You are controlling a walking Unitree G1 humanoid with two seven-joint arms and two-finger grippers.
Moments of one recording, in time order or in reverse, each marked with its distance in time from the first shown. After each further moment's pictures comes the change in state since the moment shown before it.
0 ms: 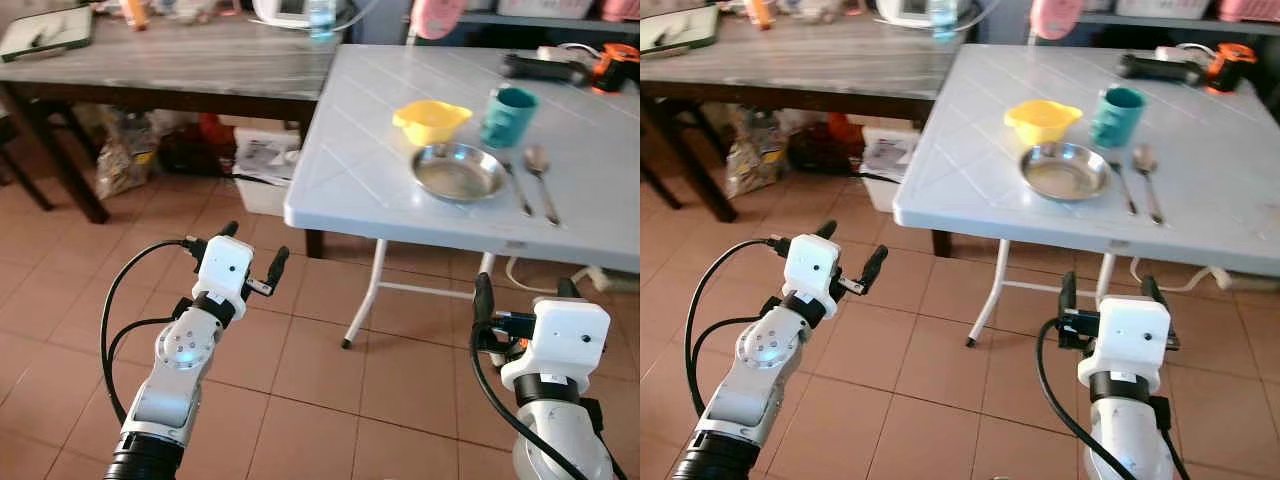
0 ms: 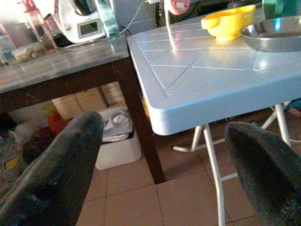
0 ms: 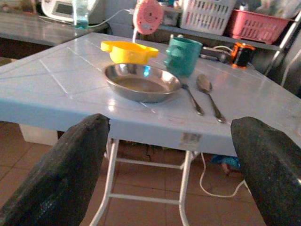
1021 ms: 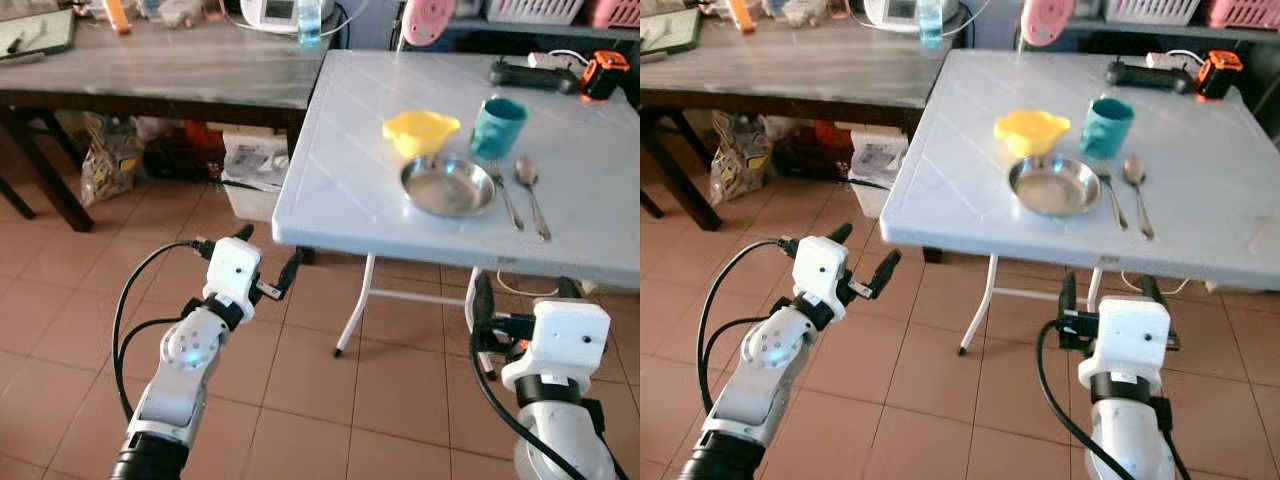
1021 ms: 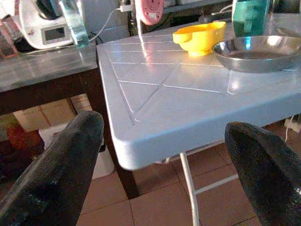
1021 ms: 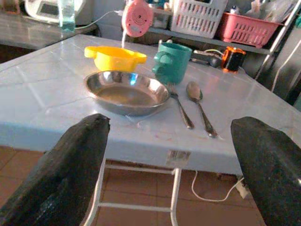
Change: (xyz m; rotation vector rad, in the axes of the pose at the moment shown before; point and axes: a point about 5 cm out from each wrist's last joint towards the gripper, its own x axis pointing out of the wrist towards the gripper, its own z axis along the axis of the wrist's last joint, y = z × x) left arm 0.000 -0.007 -0.001 -0.045 -0.019 -0.075; right arm -0.001 0.000 0.002 -0.007 -0.011 0.006
